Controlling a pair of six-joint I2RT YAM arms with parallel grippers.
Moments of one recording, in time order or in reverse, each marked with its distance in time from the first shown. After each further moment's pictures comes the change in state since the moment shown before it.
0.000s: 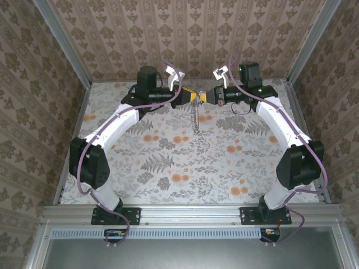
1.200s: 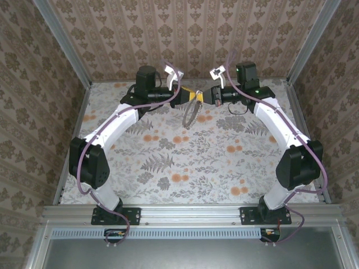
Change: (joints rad) left arm 0.006 0.000 0.000 -0.001 -0.003 0.000; right arm 0.030 -0.002 -0.008 0.054 0.001 0.039
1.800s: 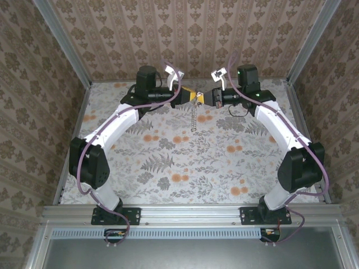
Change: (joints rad) left arm -0.001 0.000 0.000 0.007 0.002 -0.001; right arm 0.001 -0.031 -0.071 0.071 0.000 0.040
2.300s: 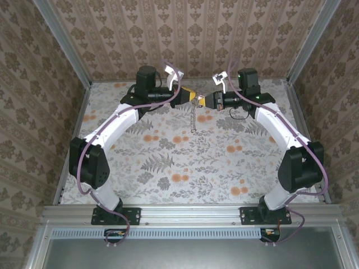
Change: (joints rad) left arm 0.001 0.000 0.000 -0.006 -0.003 0.000; right arm -0.016 -0.006 -0.066 0.030 0.000 0.005
